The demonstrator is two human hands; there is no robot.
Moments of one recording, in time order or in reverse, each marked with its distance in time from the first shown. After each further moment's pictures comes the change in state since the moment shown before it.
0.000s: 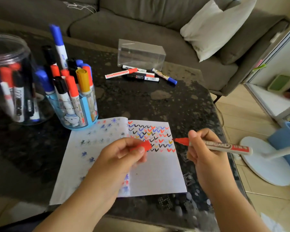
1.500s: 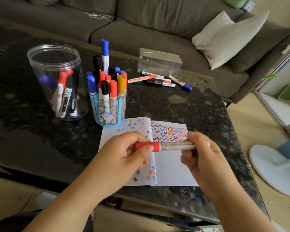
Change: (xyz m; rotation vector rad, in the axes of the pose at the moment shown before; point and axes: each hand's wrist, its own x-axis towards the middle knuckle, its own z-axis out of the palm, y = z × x) left_hand -0.040 0.042 -0.065 0.572 -0.169 0.342; right_hand -0.043 -0.021 0.062 -0.024 -0.083 0.153
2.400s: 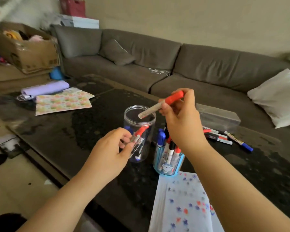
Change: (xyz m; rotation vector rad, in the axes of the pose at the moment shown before) left_hand 0.001 0.001 -0.155 0.626 0.636 0.027; right_hand 0.067 -0.095 0.209 -0.383 -0.340 -0.764
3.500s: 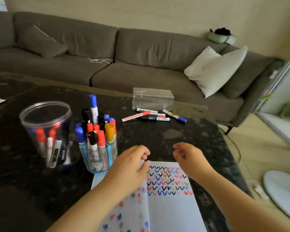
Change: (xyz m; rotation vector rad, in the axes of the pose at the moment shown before) left_hand -0.011 0.097 0.177 -0.104 -0.401 0.364; right_hand -0.107 0.173 -0.175 -0.668 -0.110 0.634
